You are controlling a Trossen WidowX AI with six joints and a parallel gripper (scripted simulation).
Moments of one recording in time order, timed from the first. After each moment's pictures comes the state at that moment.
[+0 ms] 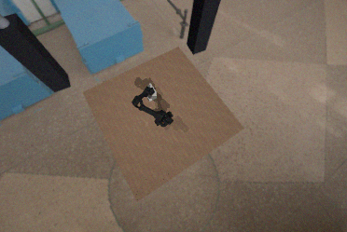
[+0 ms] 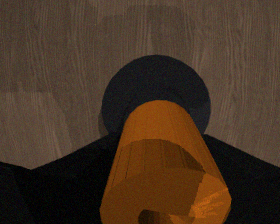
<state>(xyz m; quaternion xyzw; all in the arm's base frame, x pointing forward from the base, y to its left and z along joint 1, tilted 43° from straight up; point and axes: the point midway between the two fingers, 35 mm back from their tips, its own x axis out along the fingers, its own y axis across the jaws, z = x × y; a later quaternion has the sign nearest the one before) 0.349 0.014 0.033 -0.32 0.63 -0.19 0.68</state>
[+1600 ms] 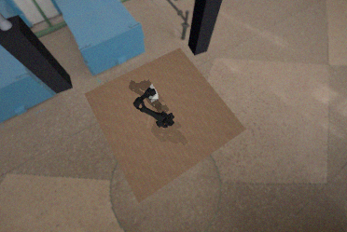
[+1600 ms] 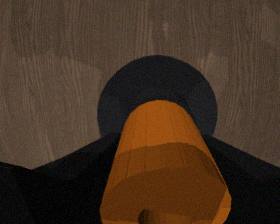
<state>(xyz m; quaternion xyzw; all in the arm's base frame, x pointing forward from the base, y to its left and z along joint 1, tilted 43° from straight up) 0.350 0.004 0.022 -0.33 0.63 -0.19 0.68</state>
